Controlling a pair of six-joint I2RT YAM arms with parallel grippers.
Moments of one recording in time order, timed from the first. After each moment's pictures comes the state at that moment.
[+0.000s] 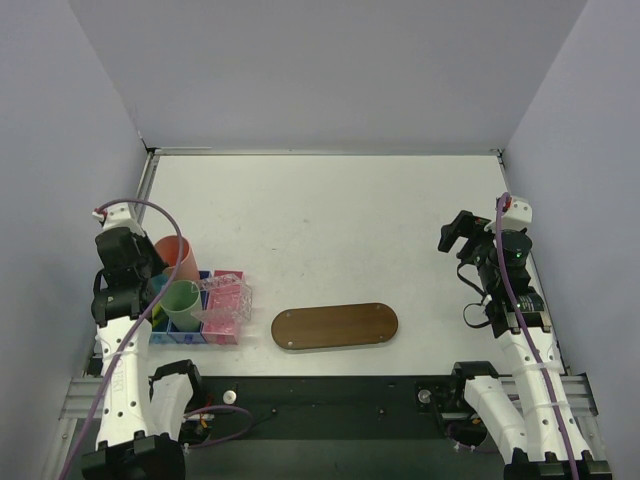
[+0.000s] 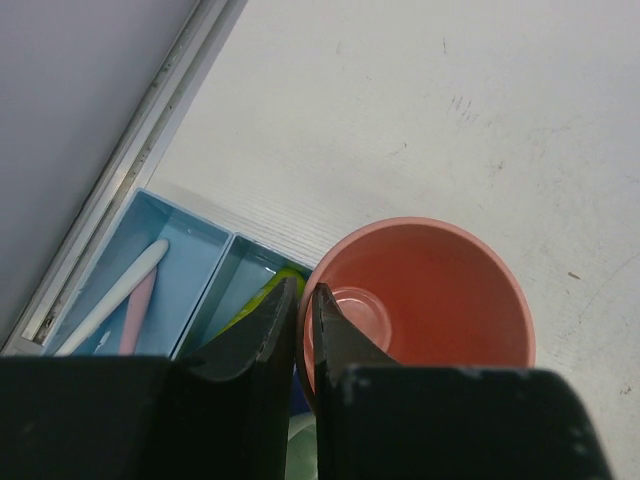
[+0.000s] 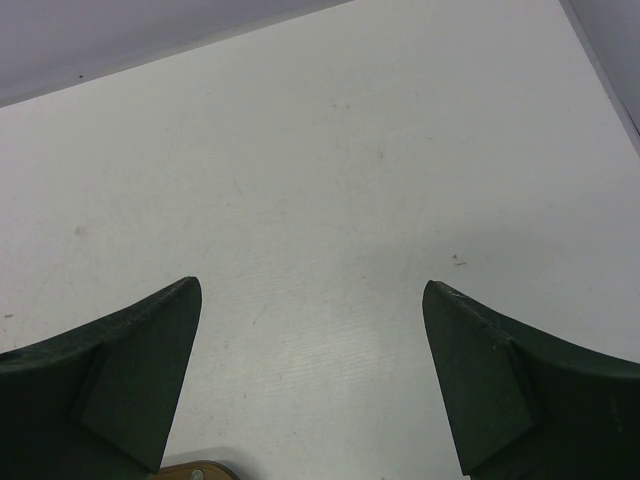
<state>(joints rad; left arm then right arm) 0.25 0.80 0.80 -0.52 -0.07 -0.20 0.03 0.72 0.71 -0.29 0.08 0.26</state>
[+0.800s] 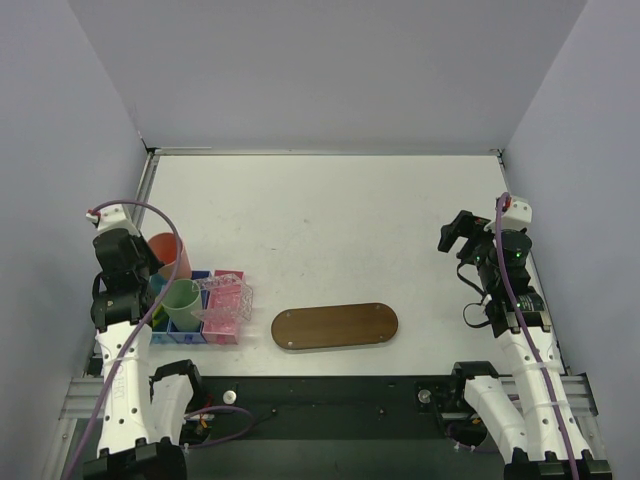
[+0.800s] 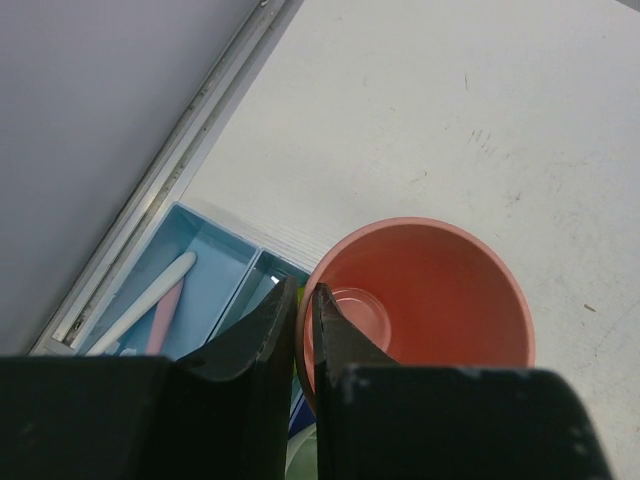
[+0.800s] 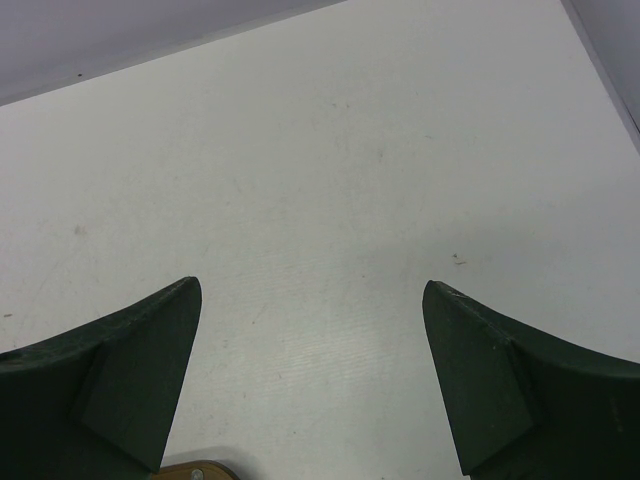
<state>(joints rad) 0.25 0.77 0.80 -0.49 -0.15 -0.20 0.03 0.72 0.71 -0.29 0.08 0.26</state>
